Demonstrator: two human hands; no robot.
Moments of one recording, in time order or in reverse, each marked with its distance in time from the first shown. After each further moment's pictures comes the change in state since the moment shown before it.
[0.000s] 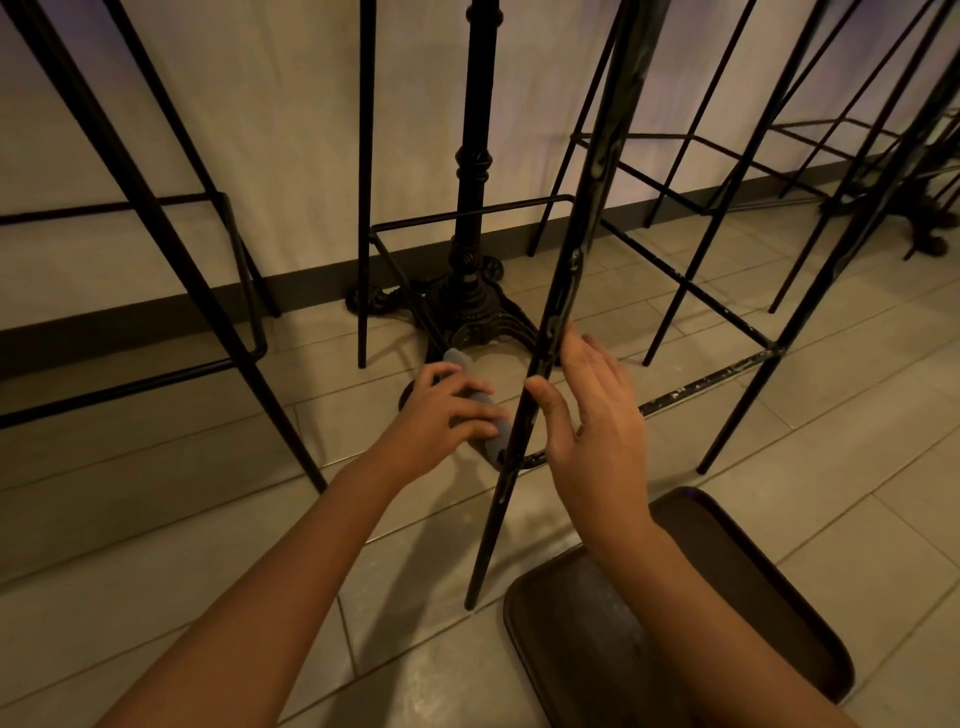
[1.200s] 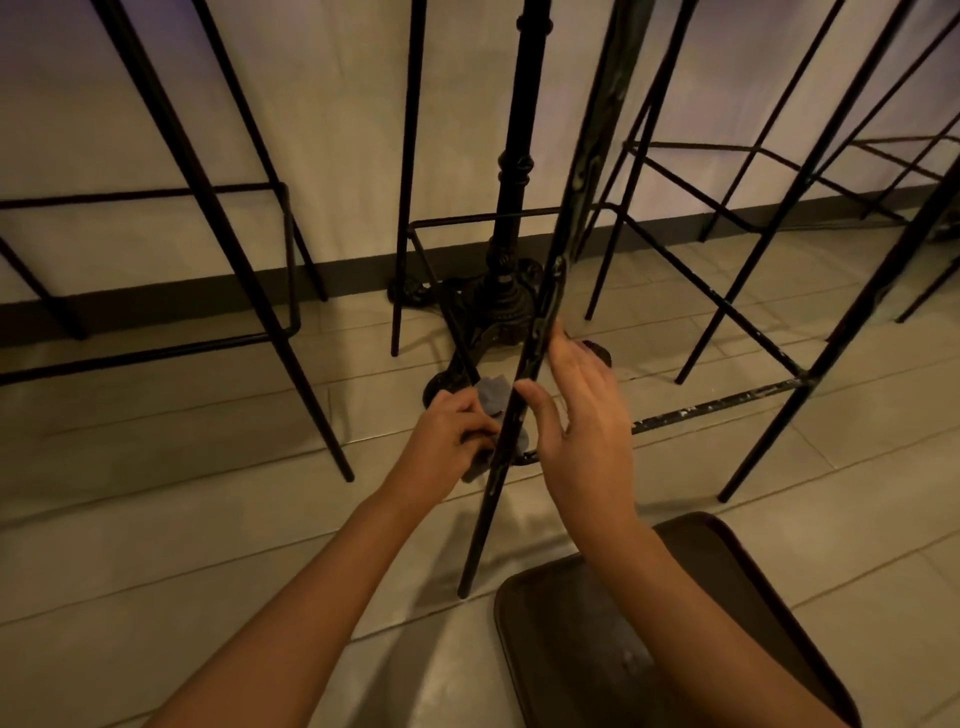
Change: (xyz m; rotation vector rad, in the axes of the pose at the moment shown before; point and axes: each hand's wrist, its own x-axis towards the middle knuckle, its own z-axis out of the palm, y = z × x) left_hand -0.030 0.048 0.015 -0.063 0.284 -0.086; right_hand 0.004 0.011 -0.007 0.109 -0.100 -0.046
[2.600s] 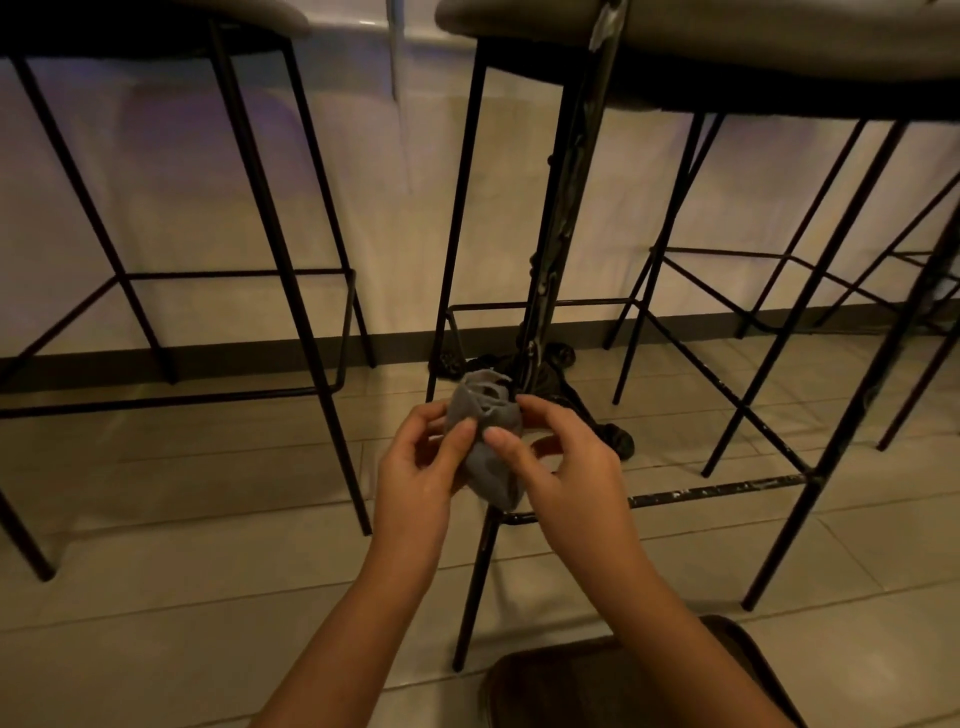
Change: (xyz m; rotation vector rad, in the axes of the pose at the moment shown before) left_hand -0.030 0.115 -0.041 -0.867 0.533 -0.268; right_hand 0.022 -0.040 -0.068 0.435 -0.341 0.190
